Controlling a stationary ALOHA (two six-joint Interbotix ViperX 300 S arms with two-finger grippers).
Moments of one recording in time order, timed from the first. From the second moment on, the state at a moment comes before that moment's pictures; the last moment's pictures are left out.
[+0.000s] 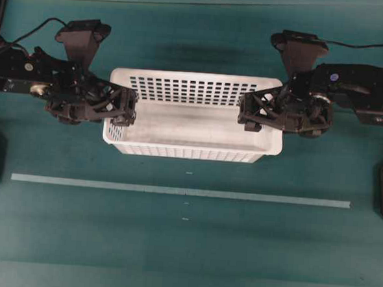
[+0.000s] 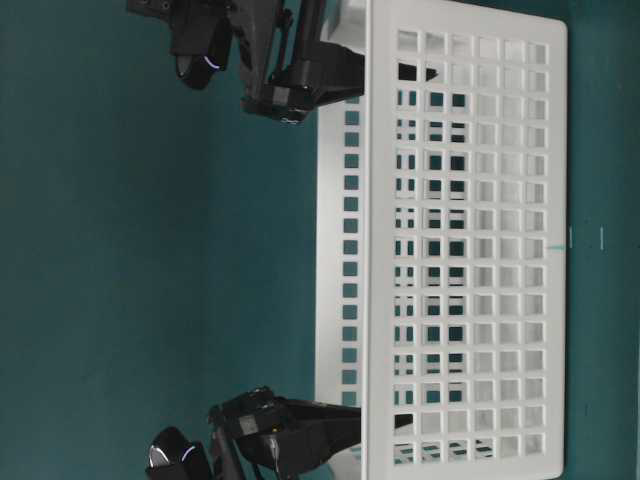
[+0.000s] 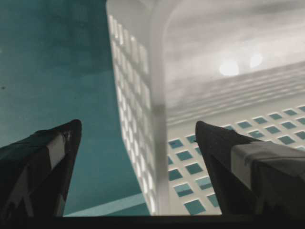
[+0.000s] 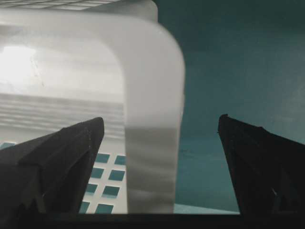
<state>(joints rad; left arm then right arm) 0.27 -0.15 0.71 0.02 0.56 -1.24 -0.28 -0.03 0.60 0.02 0.77 1.26</state>
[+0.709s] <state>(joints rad) 0.27 -0.14 0.71 0.02 0.53 -1.24 -0.28 -0.03 0.60 0.03 0.76 1.32</state>
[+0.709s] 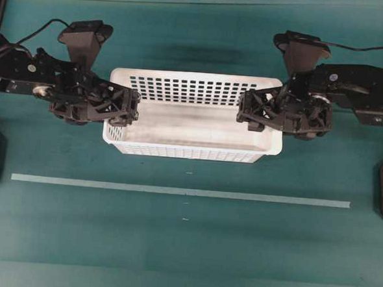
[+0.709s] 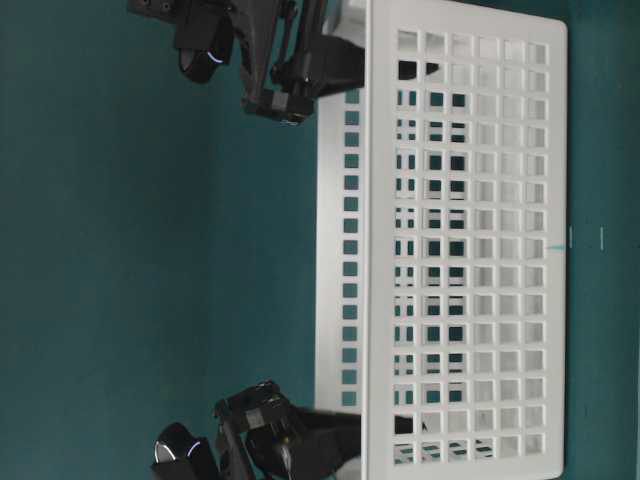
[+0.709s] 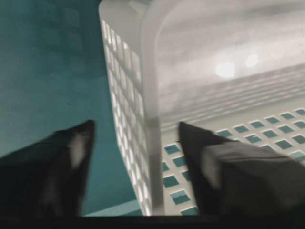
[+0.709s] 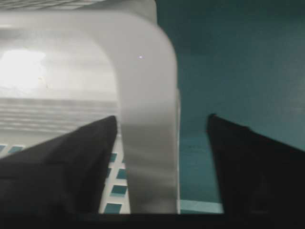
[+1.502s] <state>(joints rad) 0.27 -0.14 0.71 0.02 0.51 -1.25 -0.28 -0.03 0.60 0.05 0.76 1.32</state>
